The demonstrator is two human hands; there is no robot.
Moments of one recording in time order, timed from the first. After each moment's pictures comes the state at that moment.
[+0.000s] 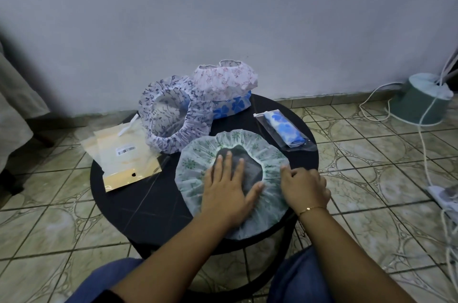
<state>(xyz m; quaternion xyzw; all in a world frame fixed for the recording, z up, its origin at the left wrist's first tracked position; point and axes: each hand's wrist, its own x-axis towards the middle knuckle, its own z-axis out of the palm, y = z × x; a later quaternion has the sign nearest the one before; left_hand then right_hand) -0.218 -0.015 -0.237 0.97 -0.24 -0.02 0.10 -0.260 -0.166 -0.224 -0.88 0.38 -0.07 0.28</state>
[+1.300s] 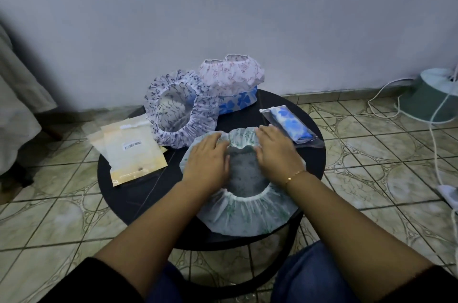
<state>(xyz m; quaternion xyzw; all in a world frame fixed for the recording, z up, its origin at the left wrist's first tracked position) -0.165 0.017 -0.217 0.95 -0.27 0.11 0.12 -0.205 -0.151 -0.206 -0.98 0.02 -0.14 0.14</state>
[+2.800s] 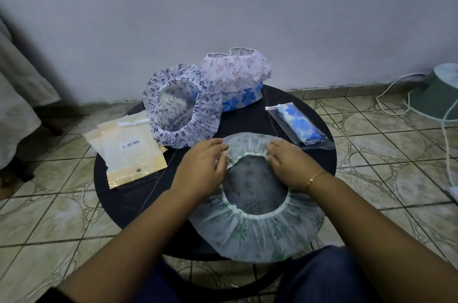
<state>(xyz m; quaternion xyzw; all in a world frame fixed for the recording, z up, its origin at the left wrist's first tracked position) -0.166 0.035 -0.207 0.92 -0.27 0.10 0.25 -0.203 -0.171 -0.202 -0.99 0.00 0.02 0.16</state>
